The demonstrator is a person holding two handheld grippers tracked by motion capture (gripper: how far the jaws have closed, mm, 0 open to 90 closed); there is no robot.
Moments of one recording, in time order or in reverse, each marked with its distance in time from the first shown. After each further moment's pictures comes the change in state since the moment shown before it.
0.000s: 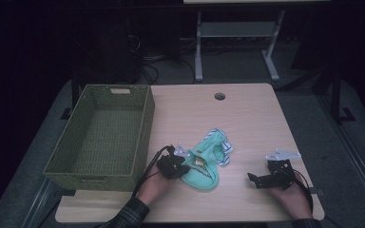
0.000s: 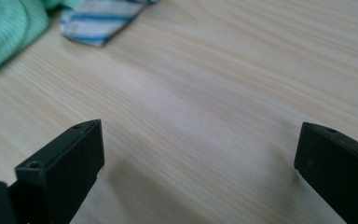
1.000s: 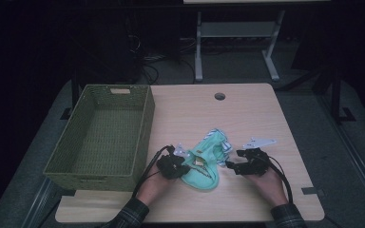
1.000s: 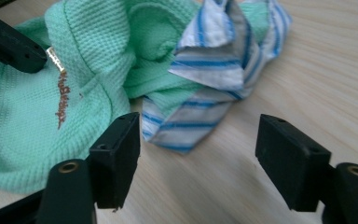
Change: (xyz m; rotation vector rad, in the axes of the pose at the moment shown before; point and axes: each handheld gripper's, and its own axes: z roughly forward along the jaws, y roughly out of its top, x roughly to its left) left arm 0.002 0.000 0.000 -0.001 -0.018 0.003; right arm 0.033 0.054 0.037 -0.055 0.186 -0.051
